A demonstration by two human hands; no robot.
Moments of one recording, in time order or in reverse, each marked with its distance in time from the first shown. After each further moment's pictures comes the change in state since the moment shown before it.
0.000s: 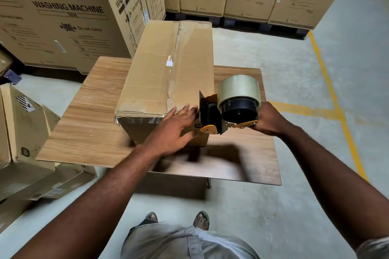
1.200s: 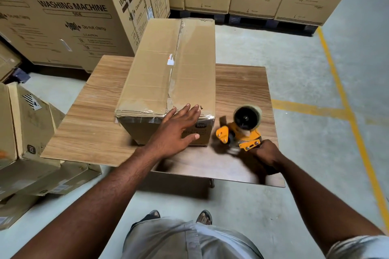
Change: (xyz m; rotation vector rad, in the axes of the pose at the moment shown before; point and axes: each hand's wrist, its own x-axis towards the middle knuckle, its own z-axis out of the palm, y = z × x) left_hand 0.000 -0.001 0.011 0.032 0.015 -0.034; right_hand -0.056 0.057 0.091 0.351 -0.055 0.748
